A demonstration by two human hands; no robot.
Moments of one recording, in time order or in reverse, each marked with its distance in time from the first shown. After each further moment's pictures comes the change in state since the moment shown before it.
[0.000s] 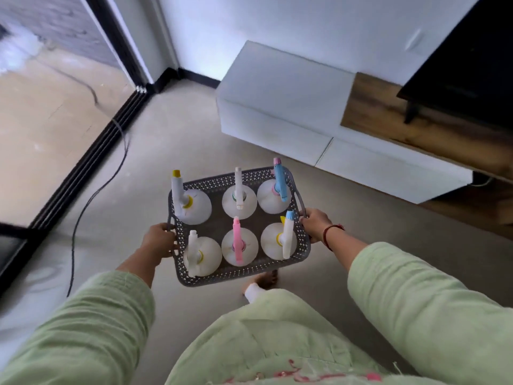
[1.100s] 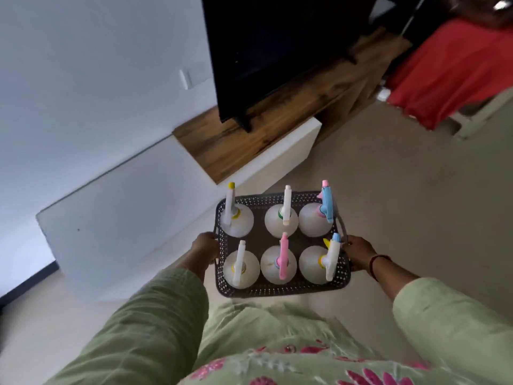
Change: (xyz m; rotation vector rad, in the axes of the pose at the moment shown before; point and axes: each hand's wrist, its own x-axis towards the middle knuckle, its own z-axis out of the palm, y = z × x) left_hand 0.113 0.415 0.287 0.897 -0.660 0.554; right_hand 0.044 0.053 -0.106 0.793 0.563 0.688
